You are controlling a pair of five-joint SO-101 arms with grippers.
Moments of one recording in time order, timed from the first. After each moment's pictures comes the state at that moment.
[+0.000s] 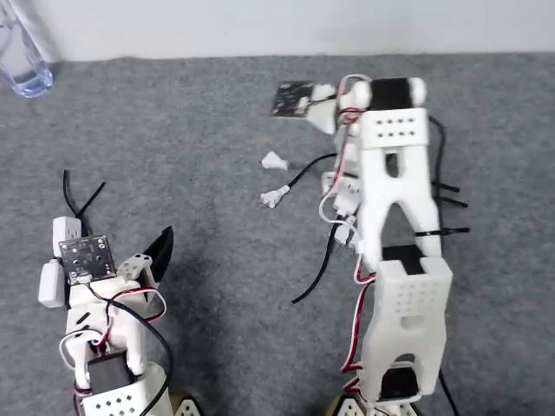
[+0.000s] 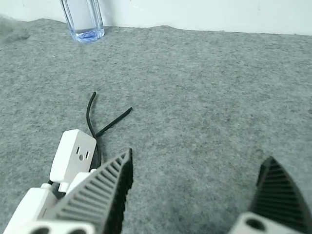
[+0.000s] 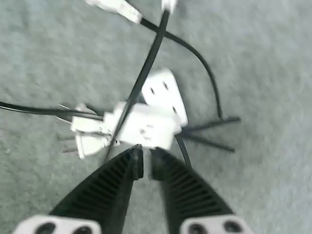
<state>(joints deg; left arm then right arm) -20.3 -103.2 96.9 45.6 1.8 -9.4 33.7 -50.1 100.6 67.8</state>
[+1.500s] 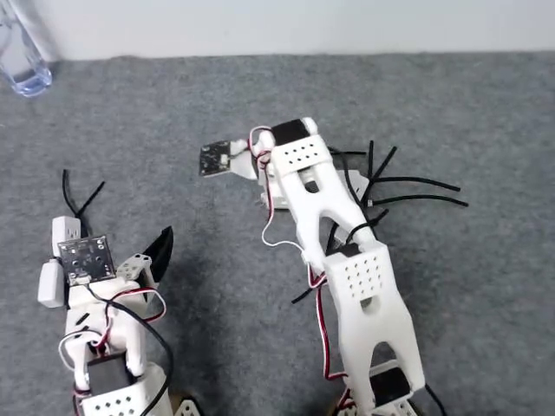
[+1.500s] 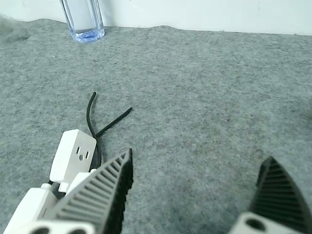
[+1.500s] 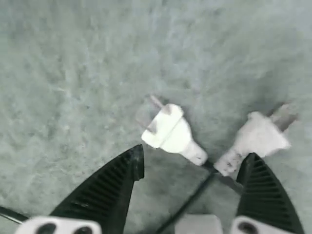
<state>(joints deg) -20.3 -103.2 96.9 45.6 1.8 -23.4 54.9 -48.6 86.5 68.4</state>
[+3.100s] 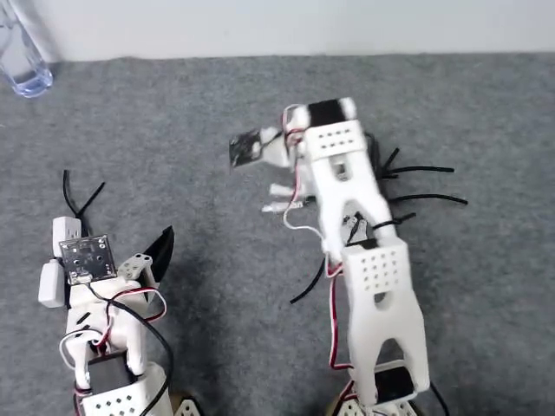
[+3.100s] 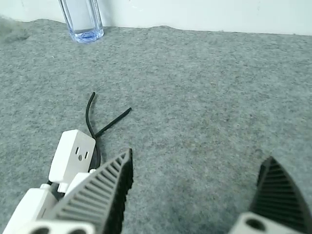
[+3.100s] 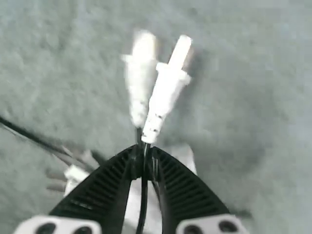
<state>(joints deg) -20.0 -103.2 96.9 45.6 1.8 -15.8 50.9 -60.3 100.4 79.3</state>
